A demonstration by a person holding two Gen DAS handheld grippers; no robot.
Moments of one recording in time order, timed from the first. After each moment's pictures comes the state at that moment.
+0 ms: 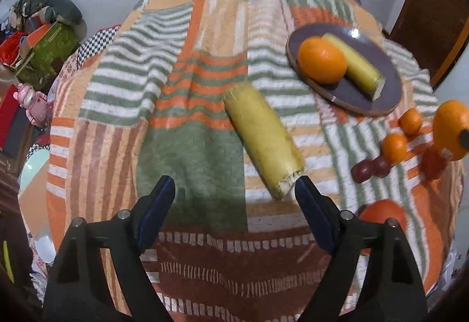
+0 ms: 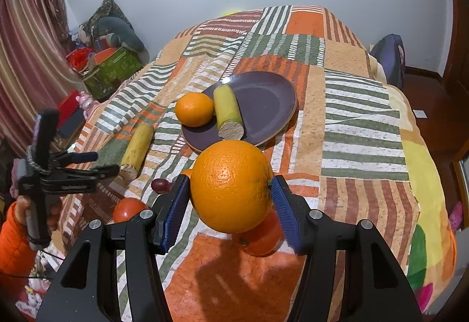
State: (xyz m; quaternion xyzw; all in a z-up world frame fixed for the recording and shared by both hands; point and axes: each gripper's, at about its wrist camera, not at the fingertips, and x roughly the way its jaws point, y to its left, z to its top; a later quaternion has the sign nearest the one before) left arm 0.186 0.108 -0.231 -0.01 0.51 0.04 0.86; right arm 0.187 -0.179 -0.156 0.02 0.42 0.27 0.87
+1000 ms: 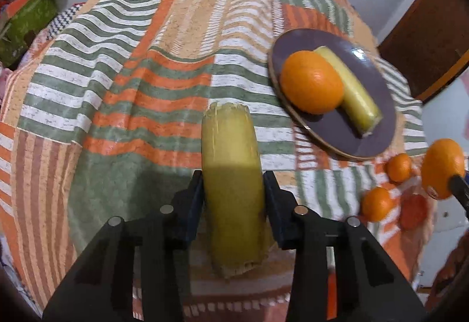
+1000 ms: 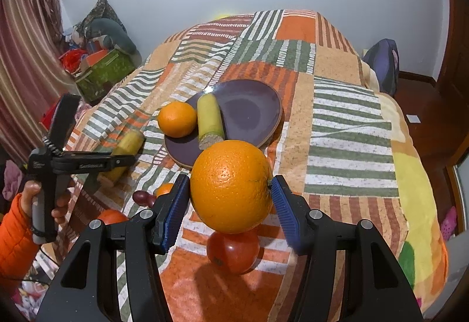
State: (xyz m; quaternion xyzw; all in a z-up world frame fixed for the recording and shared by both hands) left arm 0.248 0.102 -0.259 -0.10 0.54 0.00 0.83; right arm 0.203 -0.185 -0.152 0.01 0.41 0.26 0.88
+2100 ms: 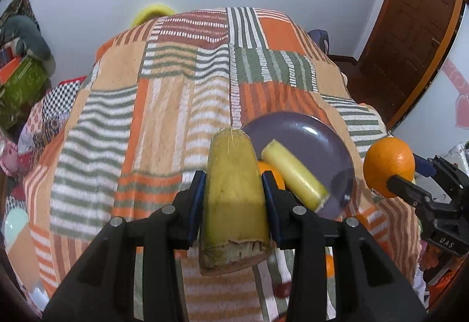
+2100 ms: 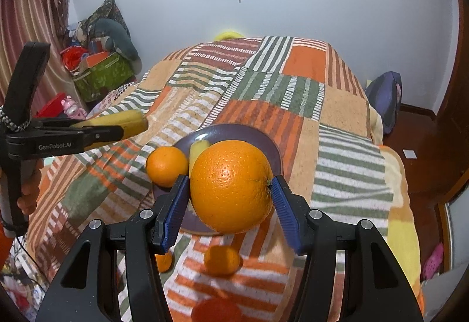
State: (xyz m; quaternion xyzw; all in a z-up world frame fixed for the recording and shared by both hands) left arm 0.301 0.067 -0.168 -0.02 0.45 -0.03 0.89; right arm 0.261 -0.154 -0.134 -0.04 0.37 0.26 0.89
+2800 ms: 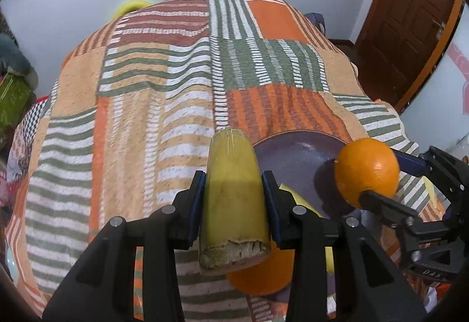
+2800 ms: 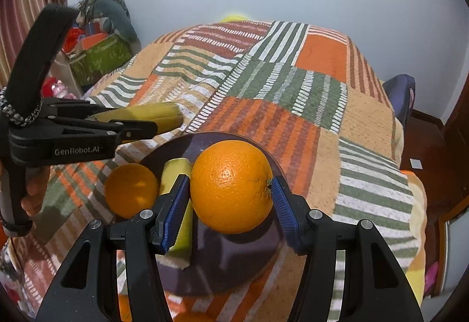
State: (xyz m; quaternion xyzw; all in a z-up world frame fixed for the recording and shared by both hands) left arm 0.398 0.047 -0.213 0.01 0.48 -0.06 0.88; right arm 0.328 -0.117 -0.168 -0.08 0.40 0.28 0.87
